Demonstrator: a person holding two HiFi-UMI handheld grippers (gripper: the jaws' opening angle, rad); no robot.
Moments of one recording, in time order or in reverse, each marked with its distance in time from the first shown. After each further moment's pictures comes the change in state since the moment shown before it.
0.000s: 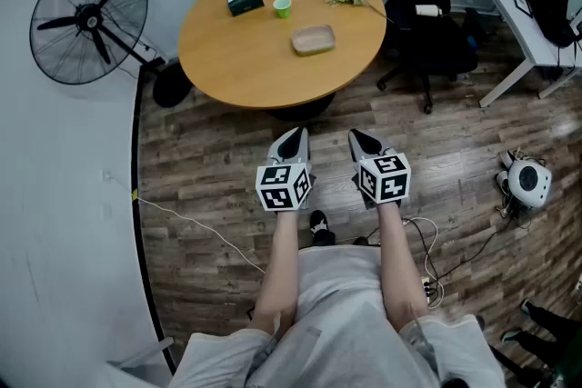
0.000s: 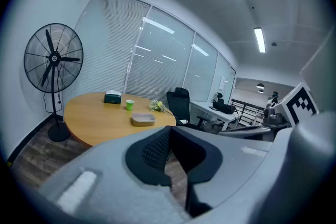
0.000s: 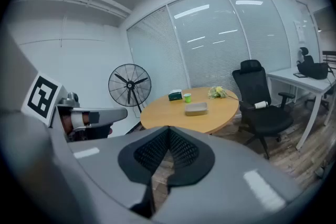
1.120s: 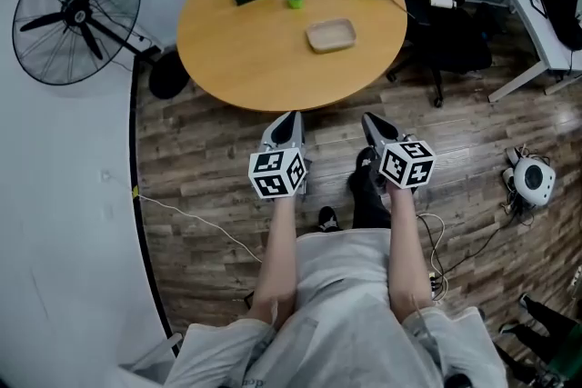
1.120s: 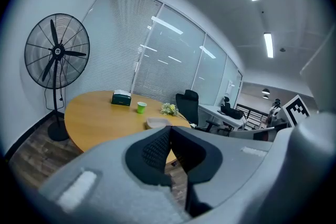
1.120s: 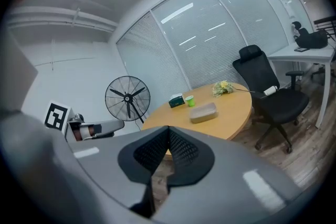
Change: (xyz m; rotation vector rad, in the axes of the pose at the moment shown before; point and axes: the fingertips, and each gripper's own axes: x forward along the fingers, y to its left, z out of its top) left arm 0.059 0.113 0.027 -0.050 -0.022 0.031; right arm 0.097 -0.022 0.033 0.187 -0.084 0.065
